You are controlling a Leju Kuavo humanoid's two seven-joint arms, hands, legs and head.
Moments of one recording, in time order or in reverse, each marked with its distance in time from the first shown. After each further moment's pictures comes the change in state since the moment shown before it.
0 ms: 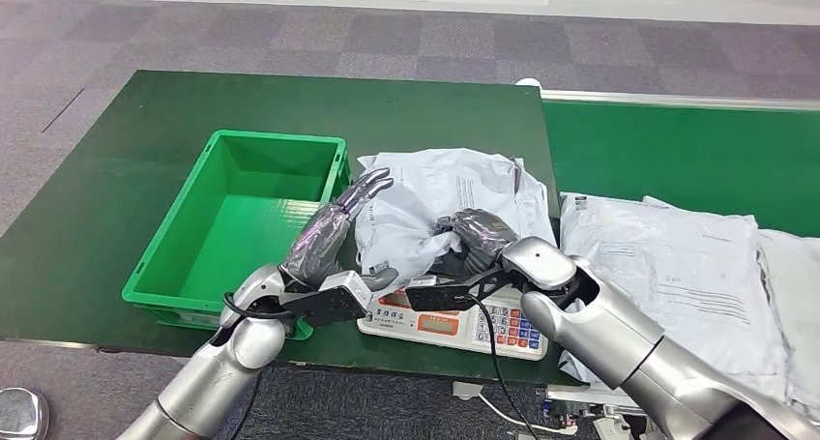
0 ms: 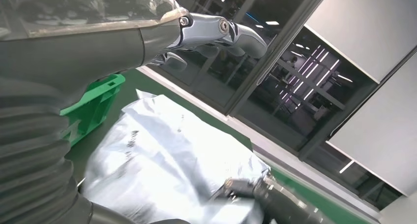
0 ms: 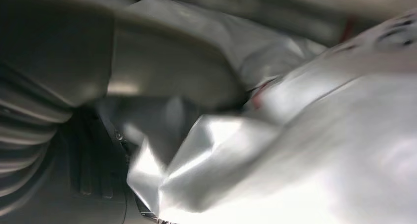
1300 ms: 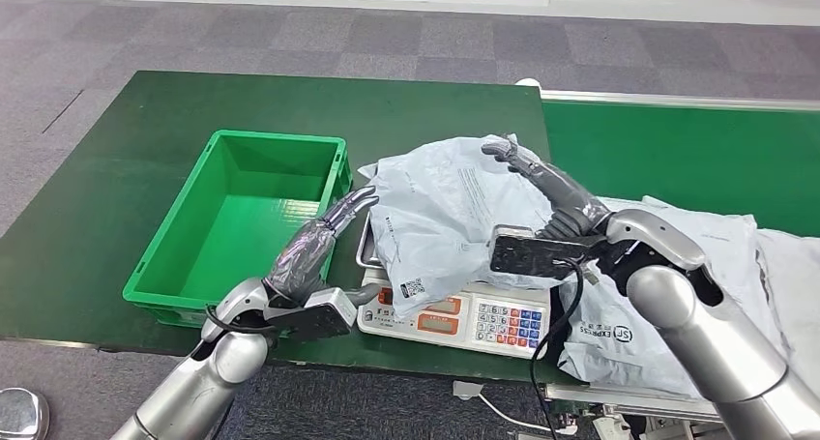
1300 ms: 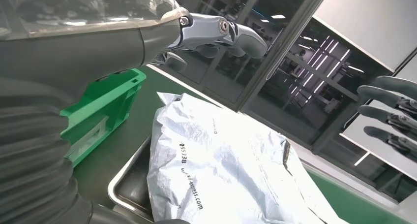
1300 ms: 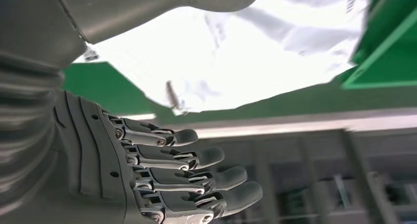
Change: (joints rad) left arm 0.056 0.076 0.000 -0.047 0.002 -0.007 0.005; right arm 0.126 -0.203 -0.408 -0.410 -0.343 0.124 -0.109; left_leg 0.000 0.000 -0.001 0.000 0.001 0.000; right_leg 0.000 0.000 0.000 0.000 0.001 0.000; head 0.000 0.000
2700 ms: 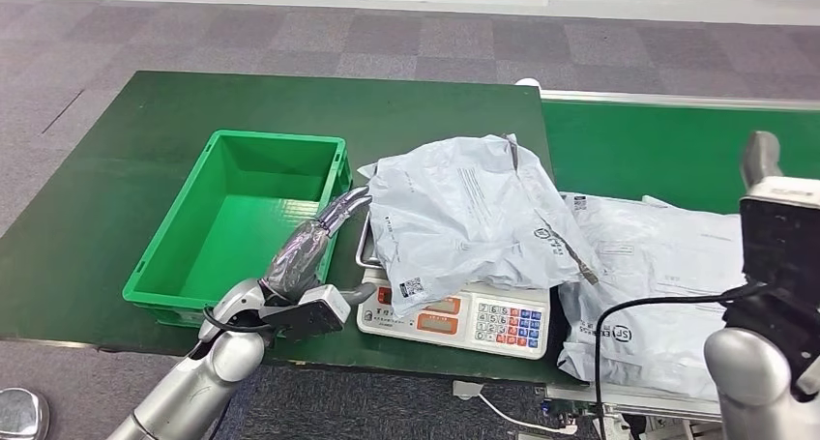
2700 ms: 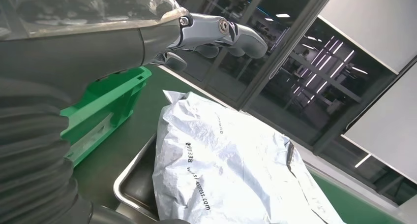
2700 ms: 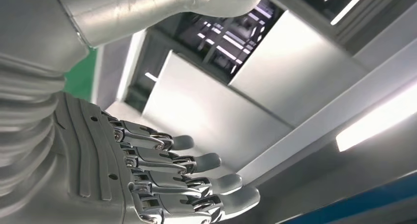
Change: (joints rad) left arm 0.000 0.012 0.000 0.017 0.035 0.017 -0.010; right arm 0.345 0.111 -0.509 -0.383 0.365 -0.934 0.230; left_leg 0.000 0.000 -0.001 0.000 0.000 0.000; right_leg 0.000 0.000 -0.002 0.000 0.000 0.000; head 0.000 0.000
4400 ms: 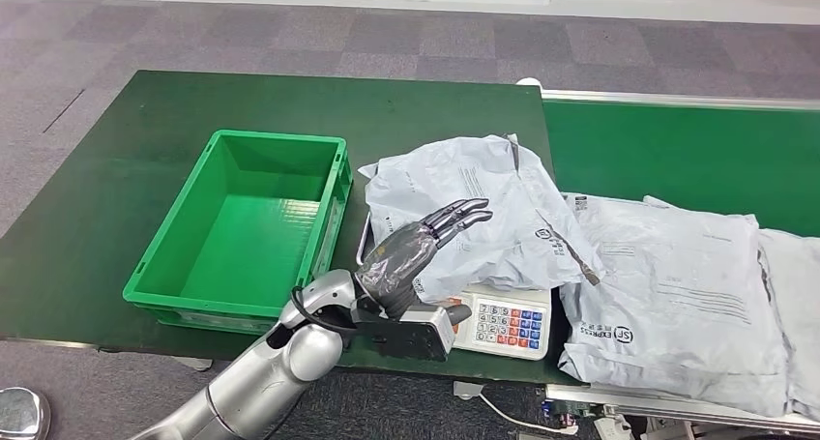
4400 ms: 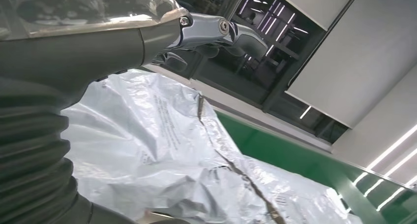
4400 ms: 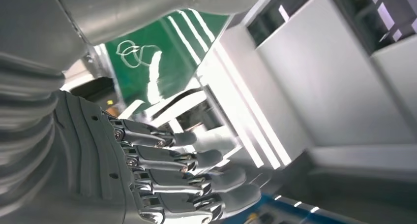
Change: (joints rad) left arm -0.157 -0.190 -0.221 0.078 -0.029 -0.090 0.068; right arm 0.565 0.053 -0.690 -0.373 0.088 0.434 0.057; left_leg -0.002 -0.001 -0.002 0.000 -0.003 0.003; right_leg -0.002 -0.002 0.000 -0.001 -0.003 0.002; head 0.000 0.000
